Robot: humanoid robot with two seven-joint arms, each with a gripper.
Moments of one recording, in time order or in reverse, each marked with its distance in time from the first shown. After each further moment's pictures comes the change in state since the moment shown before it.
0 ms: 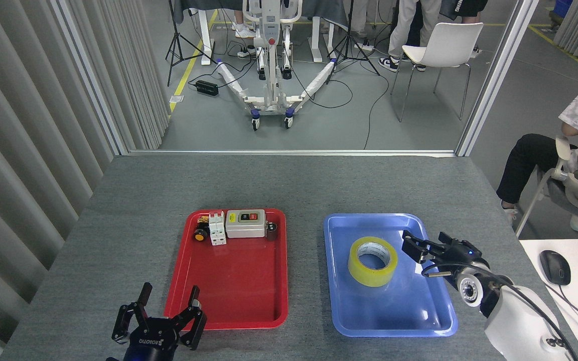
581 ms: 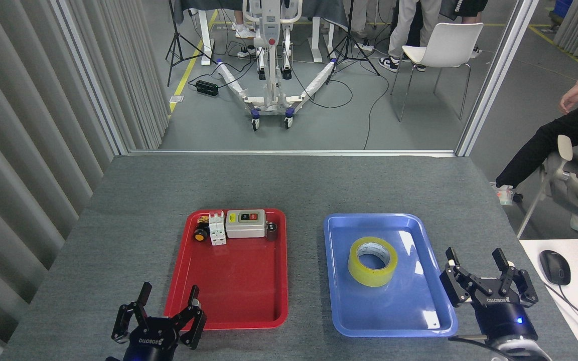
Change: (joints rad) left arm -0.002 -0.001 0.002 0.000 0.001 0.003 -0.002; right arm 0.500 0.235 -0.547 -0.528 0.453 -0.121 -0.288
